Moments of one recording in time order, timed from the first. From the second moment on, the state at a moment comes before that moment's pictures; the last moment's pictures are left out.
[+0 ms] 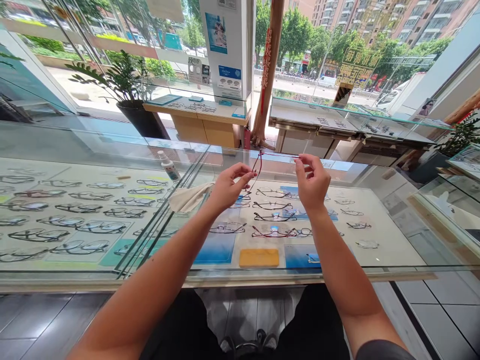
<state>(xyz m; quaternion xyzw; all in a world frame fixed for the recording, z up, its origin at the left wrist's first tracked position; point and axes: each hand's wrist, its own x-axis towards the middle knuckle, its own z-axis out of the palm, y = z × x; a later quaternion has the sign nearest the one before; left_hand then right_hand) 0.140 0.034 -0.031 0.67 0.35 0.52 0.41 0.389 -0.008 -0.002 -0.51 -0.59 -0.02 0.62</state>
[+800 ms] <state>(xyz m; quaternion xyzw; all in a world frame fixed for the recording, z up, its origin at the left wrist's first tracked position) 0.156 0.010 -0.024 0.67 0.30 0.47 0.49 0.359 -0.013 -0.018 -0.47 -0.68 0.11 0.55</state>
